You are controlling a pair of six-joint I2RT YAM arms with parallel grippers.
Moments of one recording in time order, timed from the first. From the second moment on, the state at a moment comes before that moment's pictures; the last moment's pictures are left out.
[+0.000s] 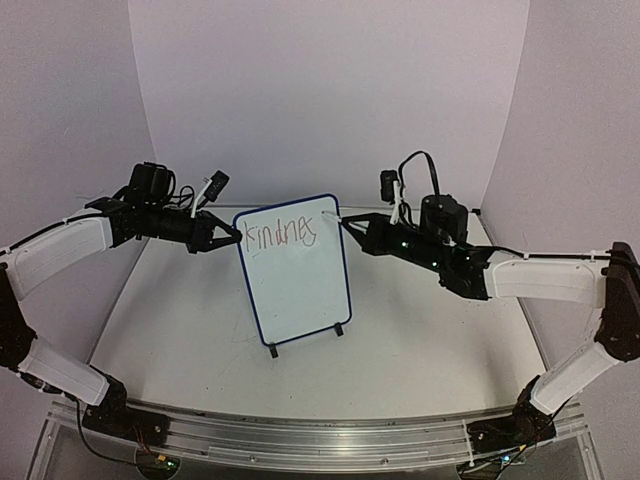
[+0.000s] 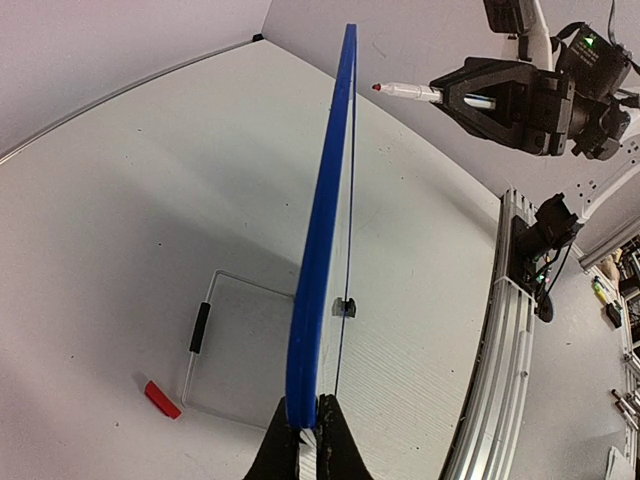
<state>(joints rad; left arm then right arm) -0.38 1.35 1.11 -0.39 0.77 0.11 0.77 1.50 0.96 0.44 -0.13 0.52</state>
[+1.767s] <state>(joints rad) -0.39 1.35 1.11 -0.39 0.77 0.10 0.77 1.52 0.91 0.37 -0.10 0.50</state>
